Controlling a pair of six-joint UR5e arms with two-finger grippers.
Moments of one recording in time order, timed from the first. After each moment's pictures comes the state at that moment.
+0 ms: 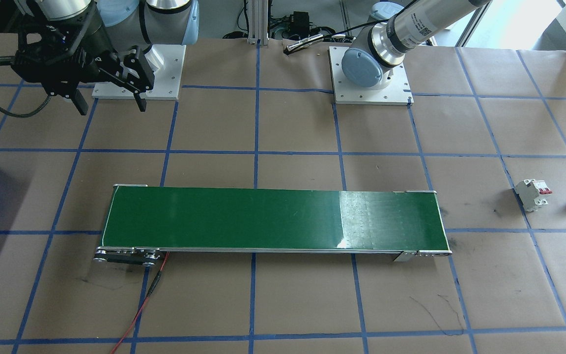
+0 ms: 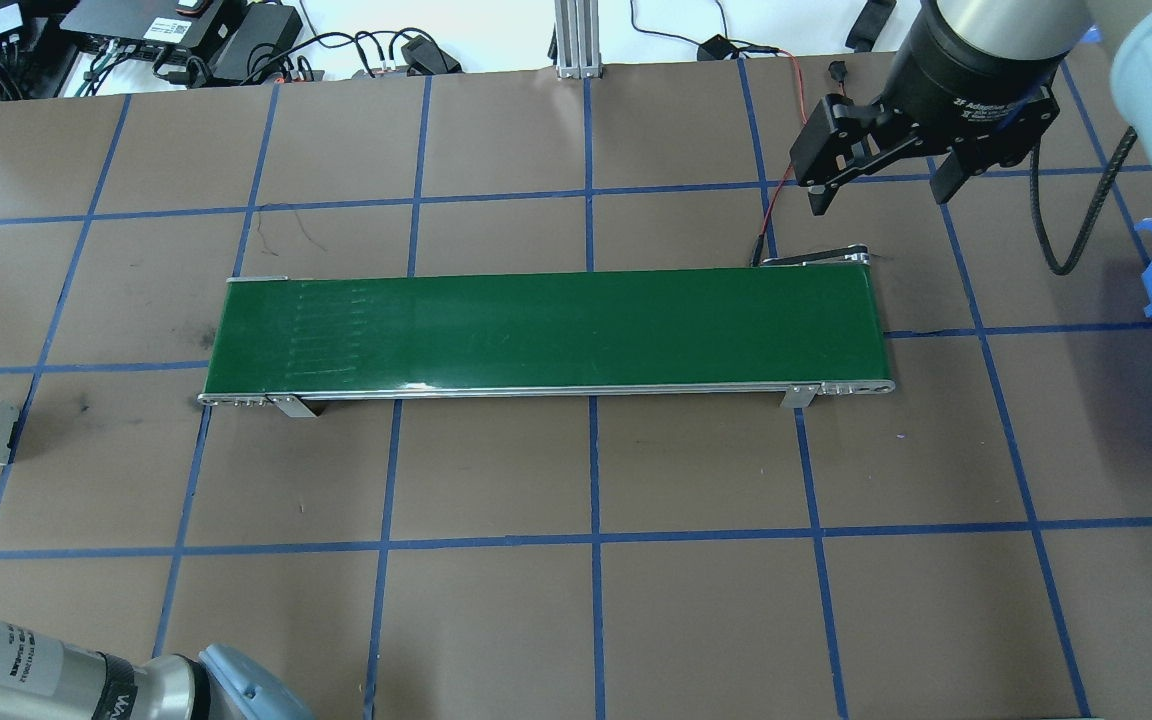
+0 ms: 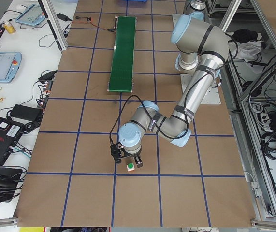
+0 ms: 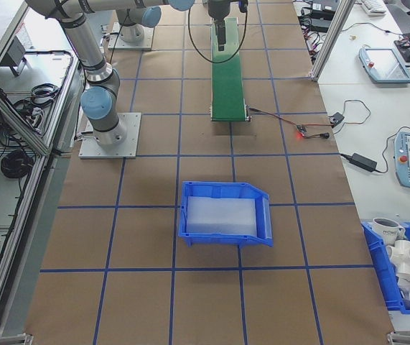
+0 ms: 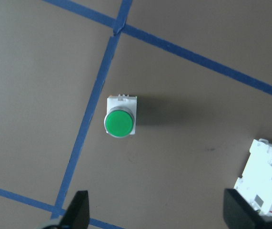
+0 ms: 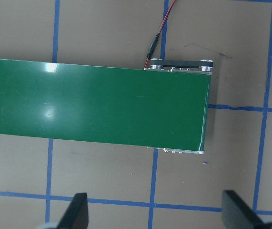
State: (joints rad) left arm -0.54 -2.12 -1.37 -1.29 1.61 0.65; right arm 1.59 -1.63 1.54 -1.58 -1.54 -0.05
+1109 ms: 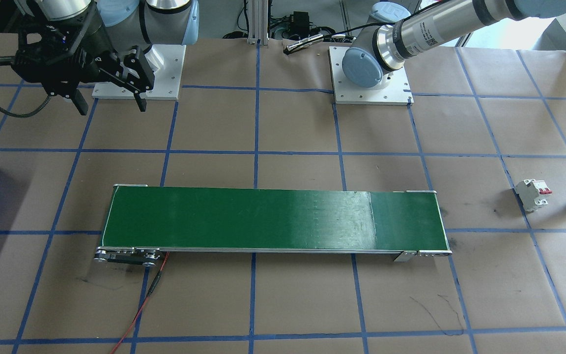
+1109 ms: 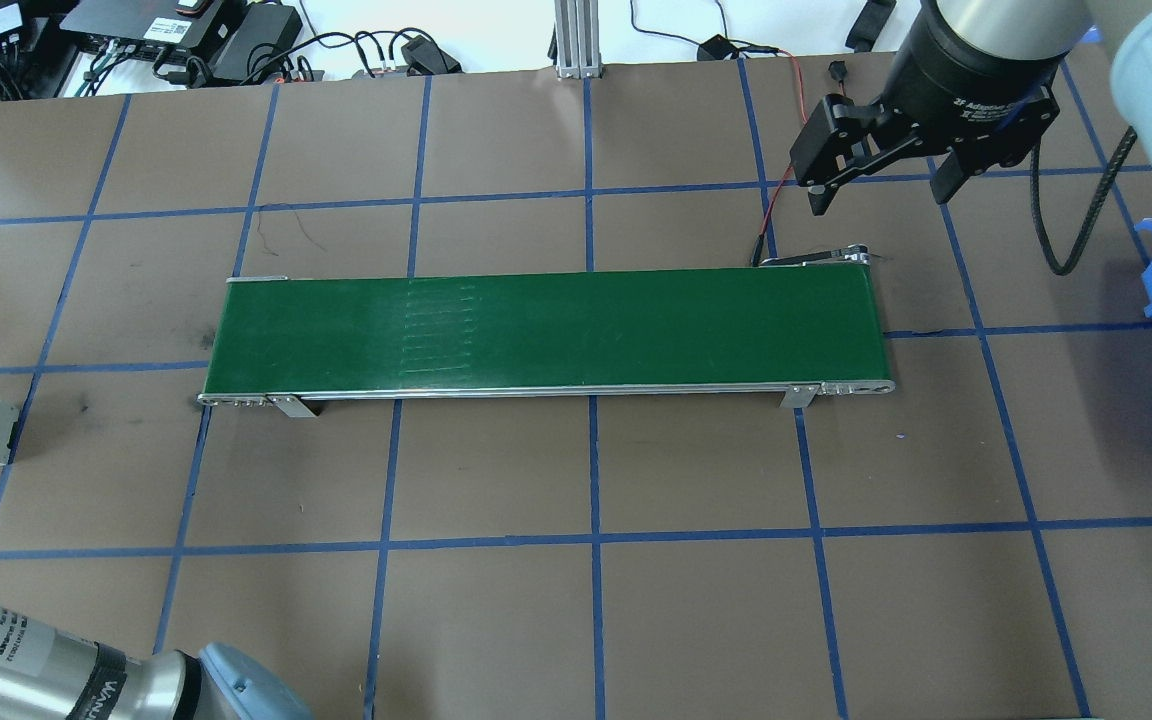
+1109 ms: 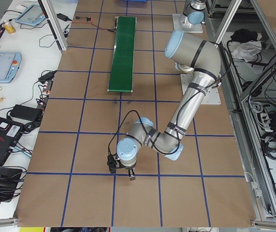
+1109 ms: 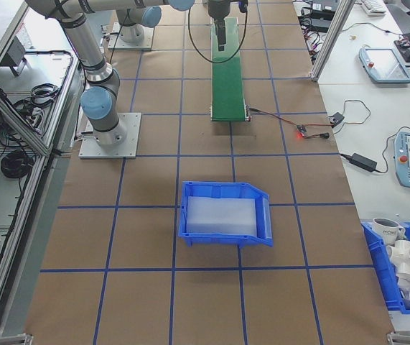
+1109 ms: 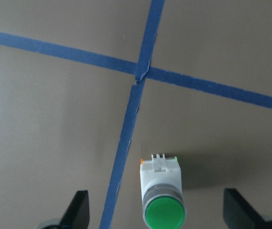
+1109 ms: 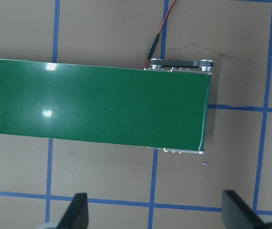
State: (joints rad) left arm -0.53 -2.26 -1.35 -1.10 1.60 0.79; right arm 1.59 -1.63 1.54 -1.58 -1.54 -0.05
